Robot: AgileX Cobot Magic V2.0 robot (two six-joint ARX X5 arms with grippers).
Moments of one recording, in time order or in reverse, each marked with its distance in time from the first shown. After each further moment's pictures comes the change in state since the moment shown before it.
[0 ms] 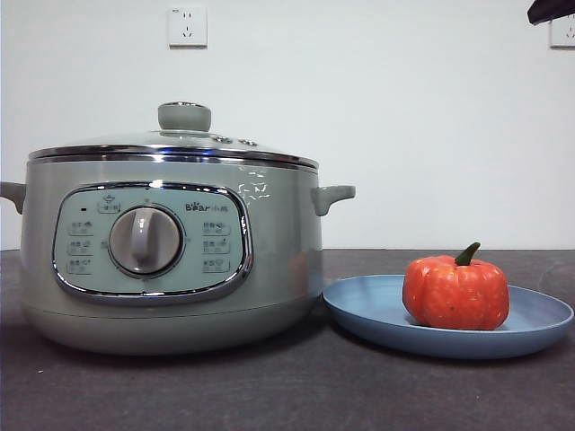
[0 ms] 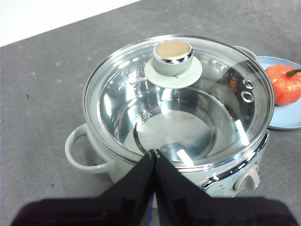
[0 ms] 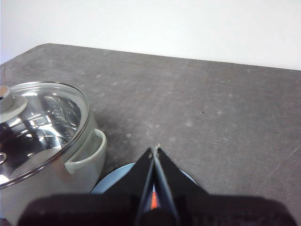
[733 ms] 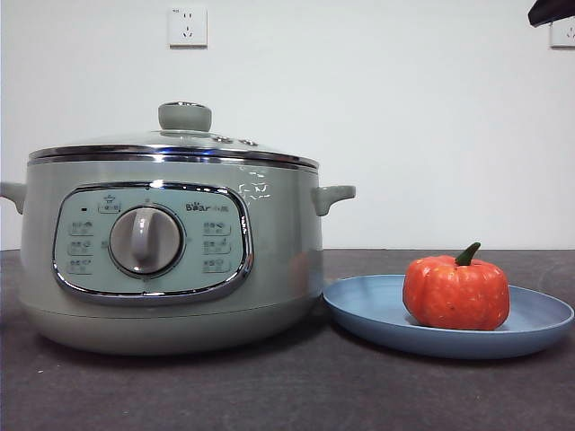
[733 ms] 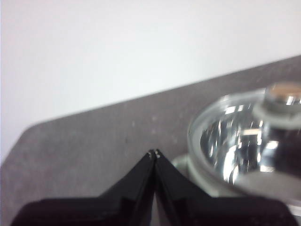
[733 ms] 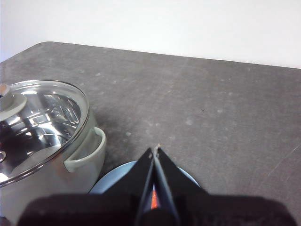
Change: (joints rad) left arm 0.369 -0.315 -0.363 0.419 0.056 0.103; right arm 0.000 0.000 0.000 -0.006 0.000 0.000
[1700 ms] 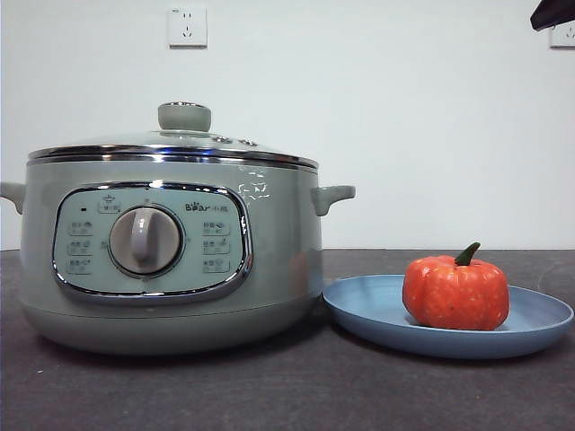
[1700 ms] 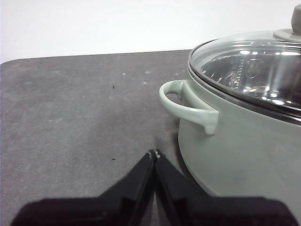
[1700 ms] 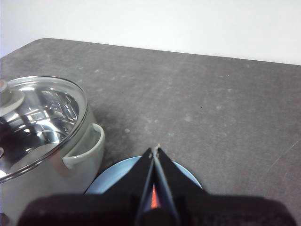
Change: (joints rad) left arm 0.016 -0.216 -0.311 0.037 -0.001 -0.172; right arm 0.000 0.000 0.000 -0.014 0.000 0.000
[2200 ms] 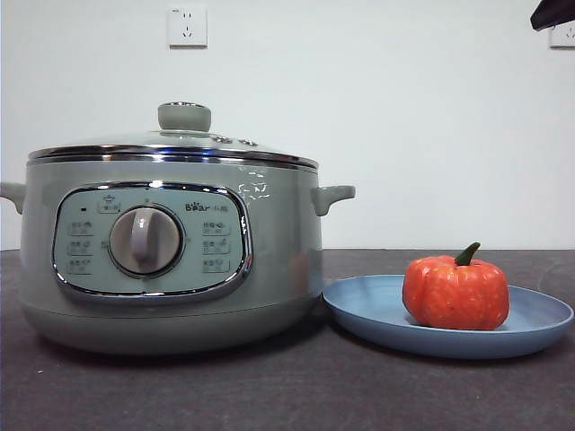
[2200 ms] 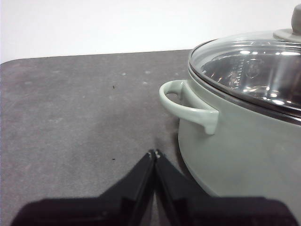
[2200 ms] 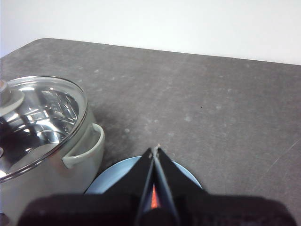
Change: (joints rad) left arm 0.000 0.000 0.000 0.000 0.000 0.000; right arm 0.000 0.000 0.000 -0.001 0.000 0.000
